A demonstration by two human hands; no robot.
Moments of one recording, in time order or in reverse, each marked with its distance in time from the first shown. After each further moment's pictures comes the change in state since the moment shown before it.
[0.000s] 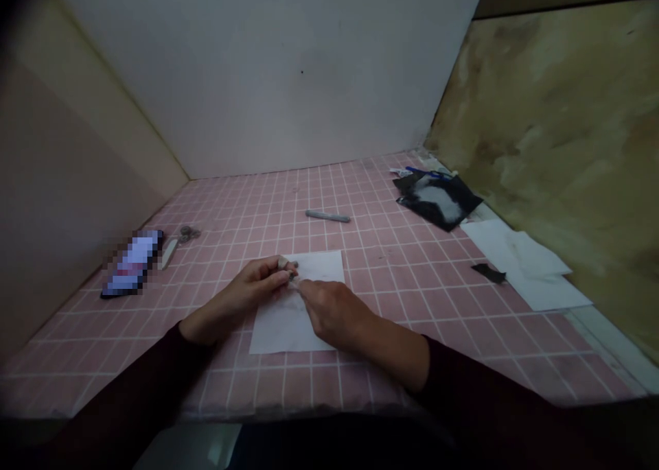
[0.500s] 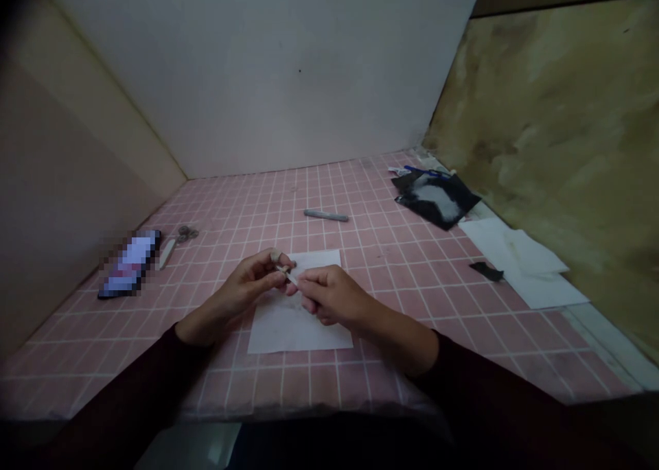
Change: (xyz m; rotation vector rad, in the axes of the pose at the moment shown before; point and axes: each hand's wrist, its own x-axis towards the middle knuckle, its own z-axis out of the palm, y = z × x) left_hand -0.002 0.003 0.002 -0.069 0.022 0.064; right_hand 0.005 -0.004 -0.012 0.575 -0.131 0.327
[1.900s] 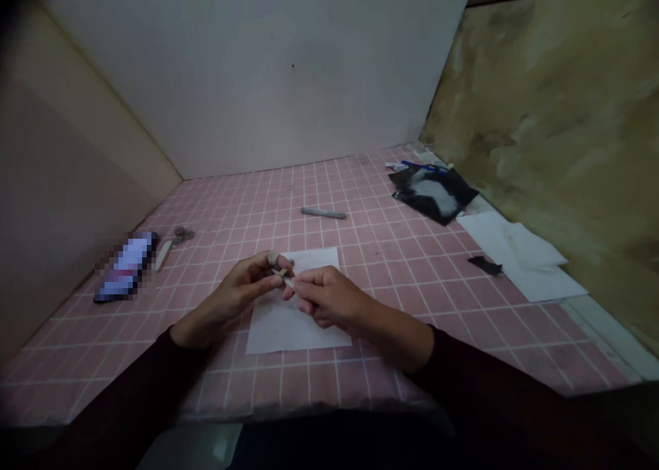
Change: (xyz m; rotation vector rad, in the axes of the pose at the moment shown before) left_hand -0.001 0.000 0.000 -0.073 -0.101 0.032; right_hand 0.001 -0.001 0.001 0.059 -0.031 0.071
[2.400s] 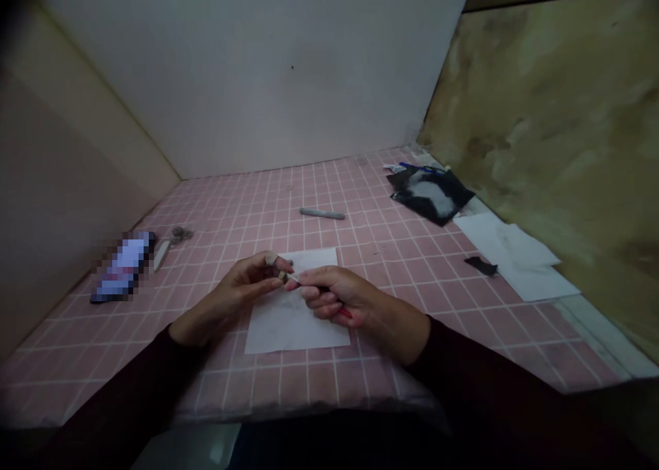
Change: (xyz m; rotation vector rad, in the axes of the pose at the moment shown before) left_hand 0.000 0.001 -0.005 0.054 0.022 0.008; right_hand 0.001 -0.011 -0.013 0.372 -0.129 0.195
